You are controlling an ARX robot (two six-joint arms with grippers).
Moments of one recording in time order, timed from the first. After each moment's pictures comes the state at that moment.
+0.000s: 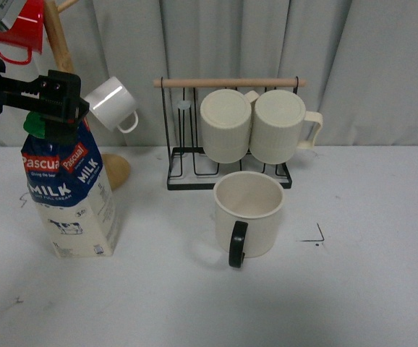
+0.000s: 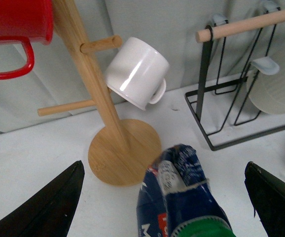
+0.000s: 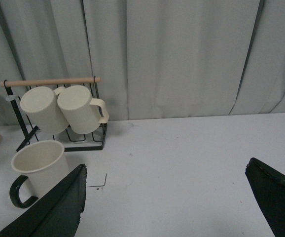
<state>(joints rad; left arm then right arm) -0.09 1.65 0.81 0.47 0.03 0.17 0.00 0.00 0.01 0.00 0.00 0.00</state>
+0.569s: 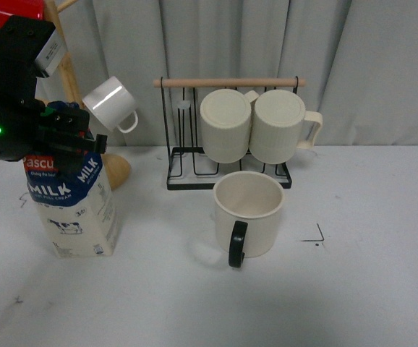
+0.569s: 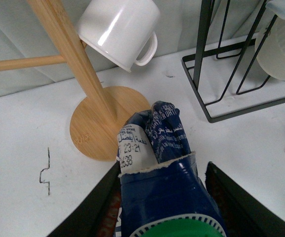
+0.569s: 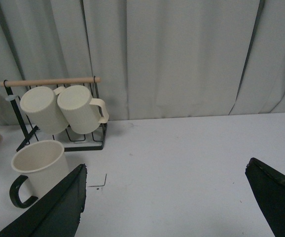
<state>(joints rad) -0.13 1.75 0.84 0.41 -0.04 0.13 0.00 0.00 0.01 0.00 0.00 0.00</state>
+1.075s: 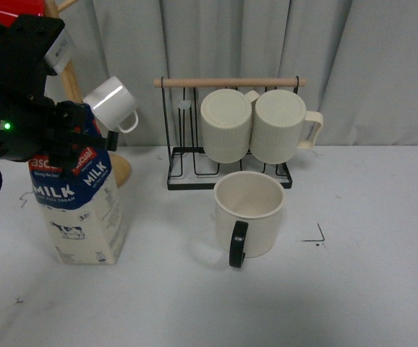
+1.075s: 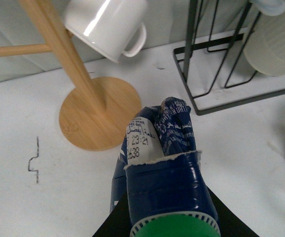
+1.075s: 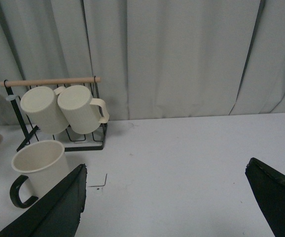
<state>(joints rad) -0.19 1.71 0.85 0.33 -0.07 0.08 0.00 0.00 0.01 0.00 0.00 0.00</state>
